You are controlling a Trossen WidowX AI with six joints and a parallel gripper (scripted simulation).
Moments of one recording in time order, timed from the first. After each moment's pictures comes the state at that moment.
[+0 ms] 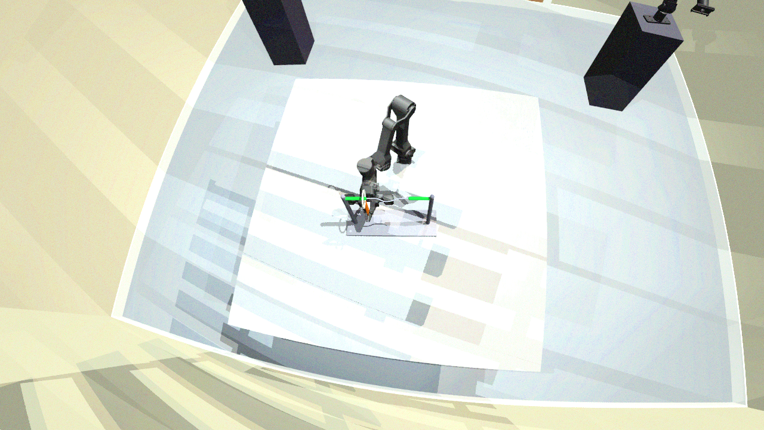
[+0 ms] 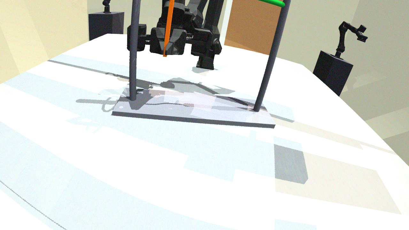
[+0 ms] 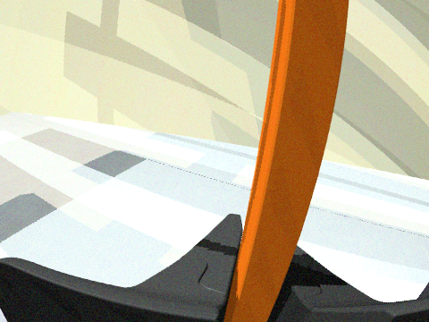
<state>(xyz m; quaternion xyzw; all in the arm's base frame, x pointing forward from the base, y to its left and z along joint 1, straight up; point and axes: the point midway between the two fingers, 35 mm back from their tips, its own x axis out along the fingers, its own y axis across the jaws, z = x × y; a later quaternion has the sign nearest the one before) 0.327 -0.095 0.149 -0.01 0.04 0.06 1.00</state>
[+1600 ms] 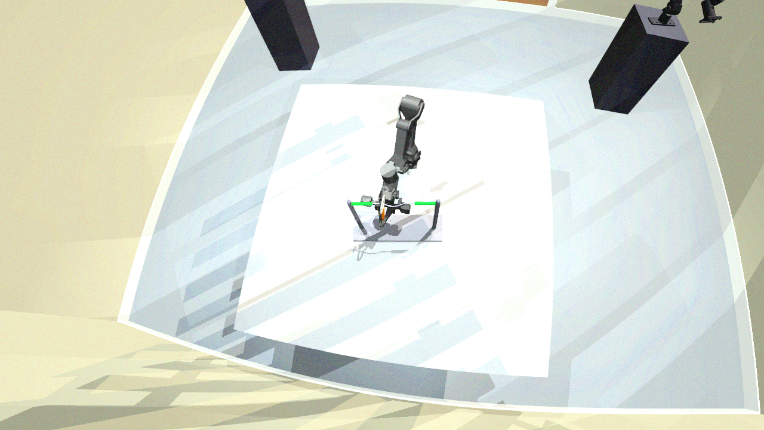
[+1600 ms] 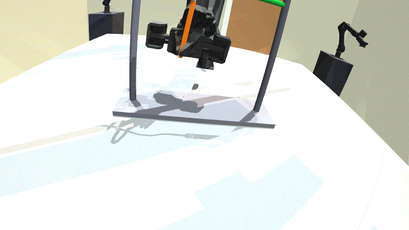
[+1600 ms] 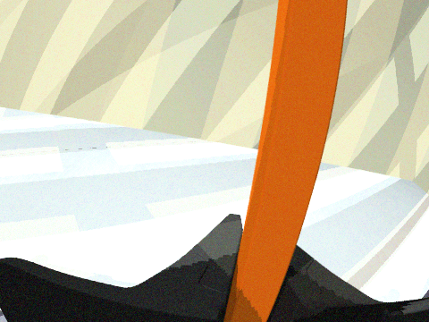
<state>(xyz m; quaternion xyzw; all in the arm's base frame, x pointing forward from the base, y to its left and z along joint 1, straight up) 0.323 -0.062 0.149 -0.04 0.04 -0.03 1.00</state>
